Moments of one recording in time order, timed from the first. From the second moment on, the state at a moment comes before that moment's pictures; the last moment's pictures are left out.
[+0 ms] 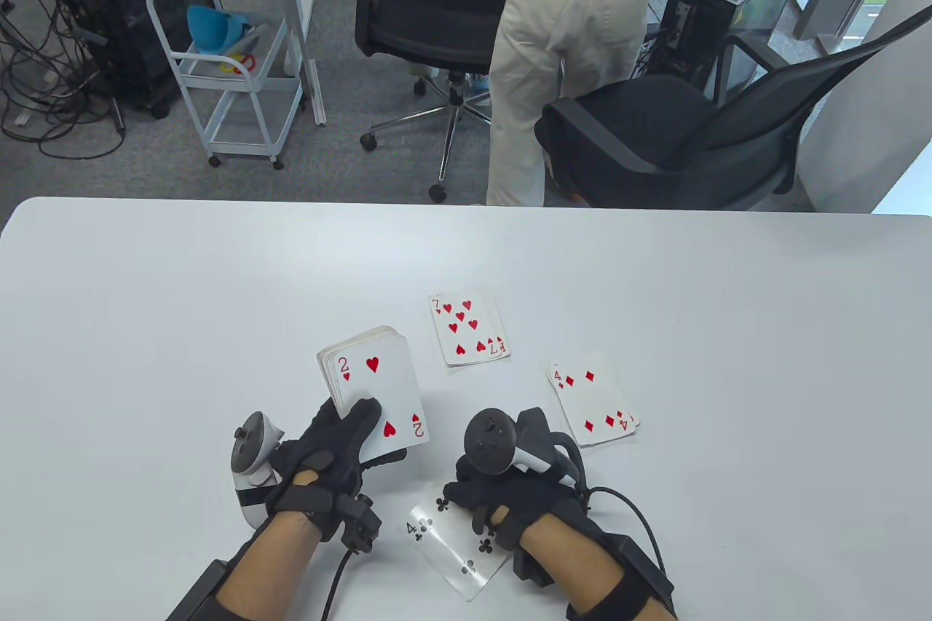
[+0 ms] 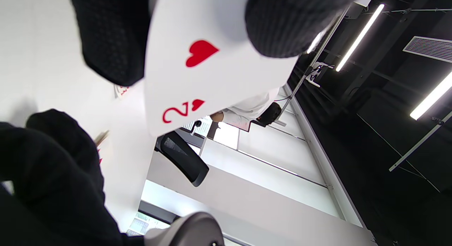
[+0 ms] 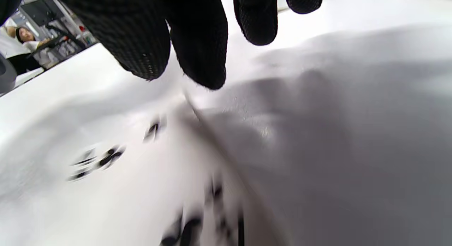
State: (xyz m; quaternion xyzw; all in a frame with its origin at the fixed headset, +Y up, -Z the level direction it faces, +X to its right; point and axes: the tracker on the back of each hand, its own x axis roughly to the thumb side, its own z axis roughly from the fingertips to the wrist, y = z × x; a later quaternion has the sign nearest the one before) left_hand -0.208 -0.759 -0.283 -0.12 -0.02 0.82 0.56; right_hand 0.046 -0.737 -0.288 0.17 0.19 0.96 0.13
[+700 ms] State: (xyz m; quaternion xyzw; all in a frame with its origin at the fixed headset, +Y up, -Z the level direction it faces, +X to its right) left_hand -0.180 -0.768 -0.280 -0.21 -0.06 0.76 0.61; right_hand 0.076 -0.709 -0.287 0.16 -0.03 0.90 0.41
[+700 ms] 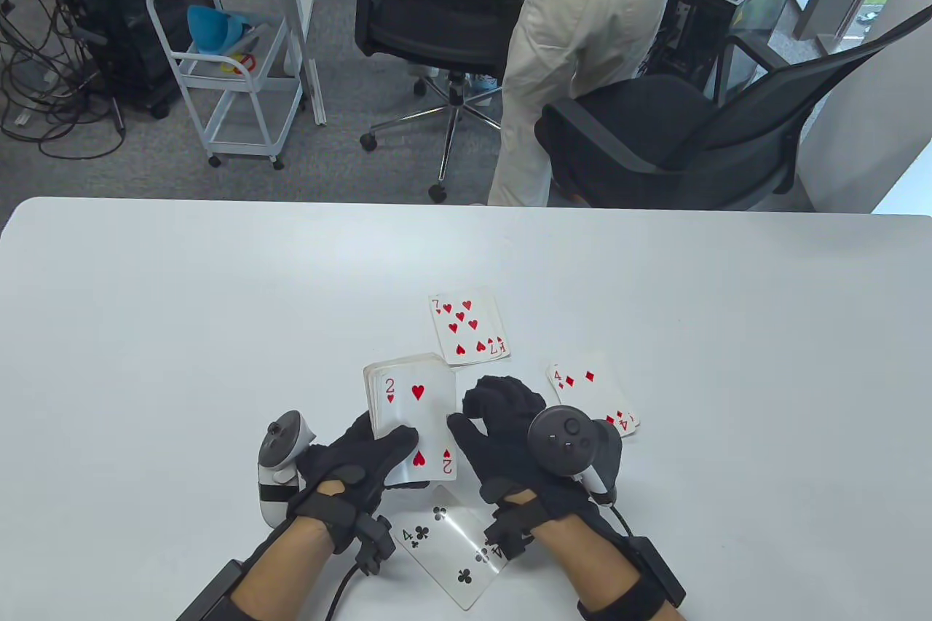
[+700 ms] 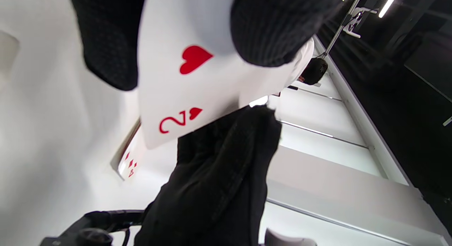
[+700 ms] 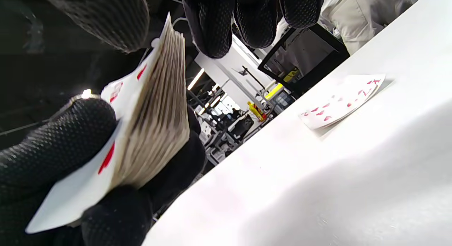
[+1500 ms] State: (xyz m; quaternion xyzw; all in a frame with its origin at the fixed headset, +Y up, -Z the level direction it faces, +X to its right) left_hand -0.184 -0.769 -0.277 -0.18 -0.04 0.81 0.56; right_hand 0.065 -0.708 -0.287 0.16 -0.04 0.90 0.40
